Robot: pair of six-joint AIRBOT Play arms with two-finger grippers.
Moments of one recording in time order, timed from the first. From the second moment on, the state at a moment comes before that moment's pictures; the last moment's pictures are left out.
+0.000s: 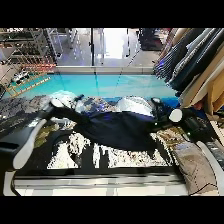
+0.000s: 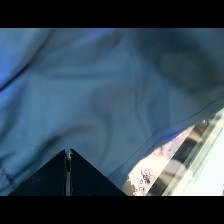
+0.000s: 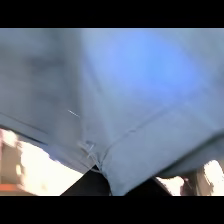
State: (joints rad) left arm -0.18 -1.87 1.53 0.78 -1.19 -1.02; right arm 0.14 -1.23 1.12 -1.21 1.11 1.49
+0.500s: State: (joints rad) left arm -0.08 -1.68 1.53 0.82 -1.24 -1.10; right arm 0.54 -1.61 1.49 -1.12 0.84 1.54
